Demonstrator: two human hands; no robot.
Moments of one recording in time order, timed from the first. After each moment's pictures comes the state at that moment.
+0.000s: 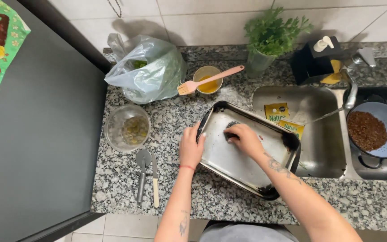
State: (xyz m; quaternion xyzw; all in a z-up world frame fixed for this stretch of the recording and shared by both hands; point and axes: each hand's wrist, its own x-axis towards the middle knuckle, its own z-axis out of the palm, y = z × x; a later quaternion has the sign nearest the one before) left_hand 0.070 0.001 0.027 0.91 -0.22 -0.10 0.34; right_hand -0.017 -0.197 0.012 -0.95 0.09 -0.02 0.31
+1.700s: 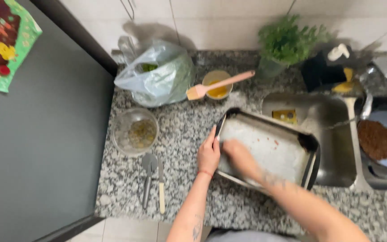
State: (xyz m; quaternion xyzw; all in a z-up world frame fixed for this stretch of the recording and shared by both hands) left_hand 0.056 -0.024 -0.010 0.85 -0.16 -0.10 0.50; right_hand -0.011 -0.140 -0.025 -0.95 0.05 -0.02 0.31
